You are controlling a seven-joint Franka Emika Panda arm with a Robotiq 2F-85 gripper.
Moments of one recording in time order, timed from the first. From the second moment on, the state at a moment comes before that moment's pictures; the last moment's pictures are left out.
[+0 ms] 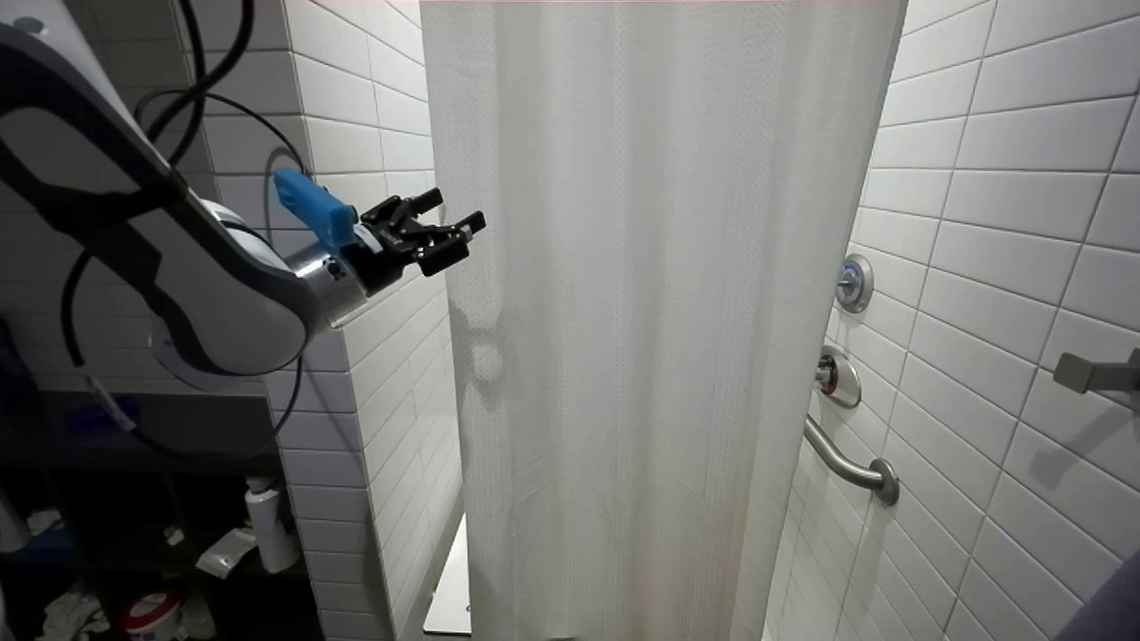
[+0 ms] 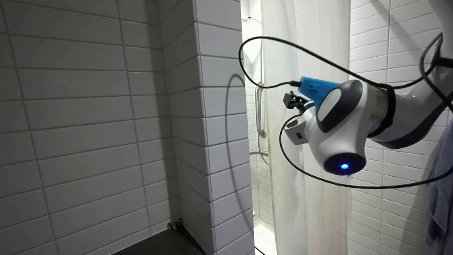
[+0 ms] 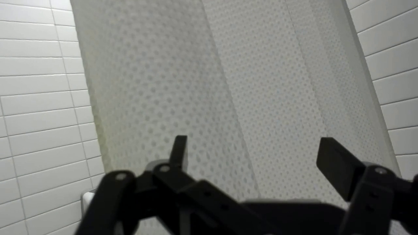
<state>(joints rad) 0.10 -0.24 0.09 -2.73 -2.41 1.65 -0.15</state>
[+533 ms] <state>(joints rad) 0.07 -0.22 0.16 -2.74 -2.61 1.63 -0.14</state>
